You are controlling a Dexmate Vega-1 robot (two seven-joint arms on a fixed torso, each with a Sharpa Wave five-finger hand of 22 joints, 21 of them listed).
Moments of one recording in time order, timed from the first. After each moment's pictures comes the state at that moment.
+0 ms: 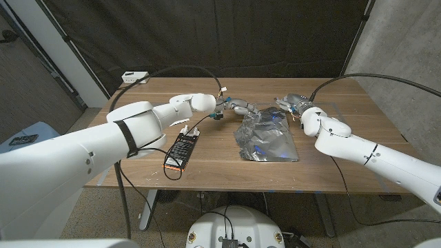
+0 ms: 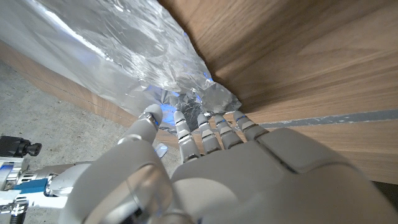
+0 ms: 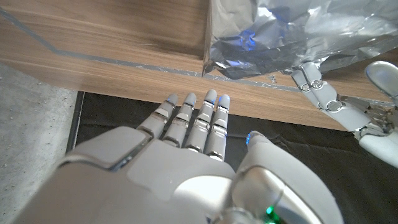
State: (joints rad) left arm 0.02 0.13 1.23 -0.37 0.09 -0.63 -0.29; left_hand 0.50 0.12 0.65 -0.16 0.25 0.41 -0.22 0.18 0.18 0.20 -0.12 0.22 0.20 0.12 -0.07 0.18 0.17 0.05 -0.01 0.21 0.18; right arm -0.63 -0.89 -0.83 -1.92 -0.32 -0.78 -0.06; right_hand 0.31 0.18 0.22 0.19 0.23 0.55 -0.10 0.18 0.18 0.55 -0.12 0.18 0.20 0.33 -0.04 0.19 0.27 0.21 0.01 0.17 0.17
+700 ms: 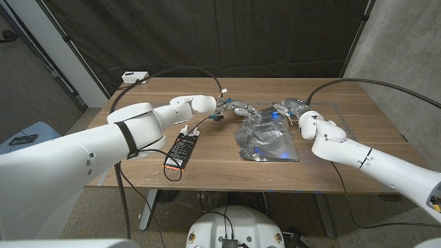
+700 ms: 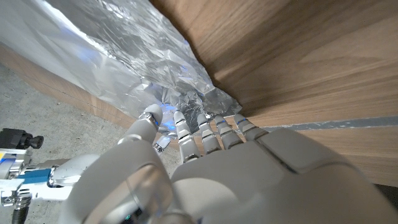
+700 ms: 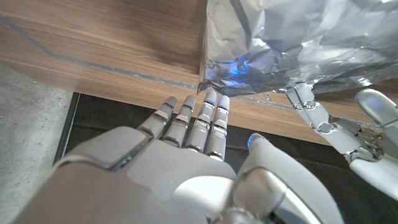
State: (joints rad) left arm 0.03 0.13 1.23 -0.37 0.10 -0.63 -0.28; left_hand 0.50 0.12 0.65 -0.16 0.25 0.41 -0.22 0.18 0.18 0.20 -0.12 0.22 0.20 0.12 -0.07 0.18 0.17 0.05 -0.01 0.21 0.18; right arm -0.64 -0.86 -0.84 -1.88 -0.43 -0.77 0.02; right_hand 0.27 0.17 0.22 0.19 0.23 0.54 -0.11 0.18 0.18 0.53 -0.13 0.18 0.19 0.29 -0.03 0.19 0.26 0.16 0.00 0.17 0.17
